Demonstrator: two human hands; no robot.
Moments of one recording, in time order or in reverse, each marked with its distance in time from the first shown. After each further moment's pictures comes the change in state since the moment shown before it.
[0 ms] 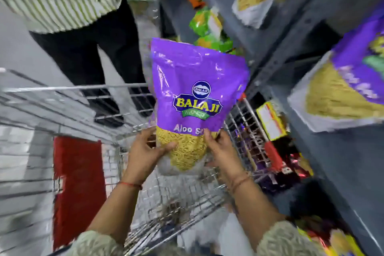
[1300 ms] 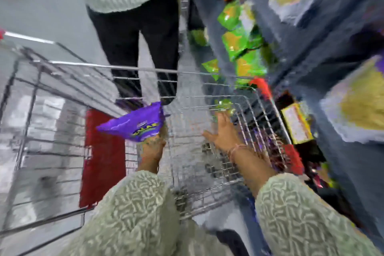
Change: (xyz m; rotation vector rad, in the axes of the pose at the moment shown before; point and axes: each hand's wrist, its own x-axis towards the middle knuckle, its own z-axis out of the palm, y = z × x) left_hand 0.011 -0.091 -0.024 0.000 0.299 -0.663; right_hand 0.060 0.021 0.024 -1.008 -0.220 -0.175
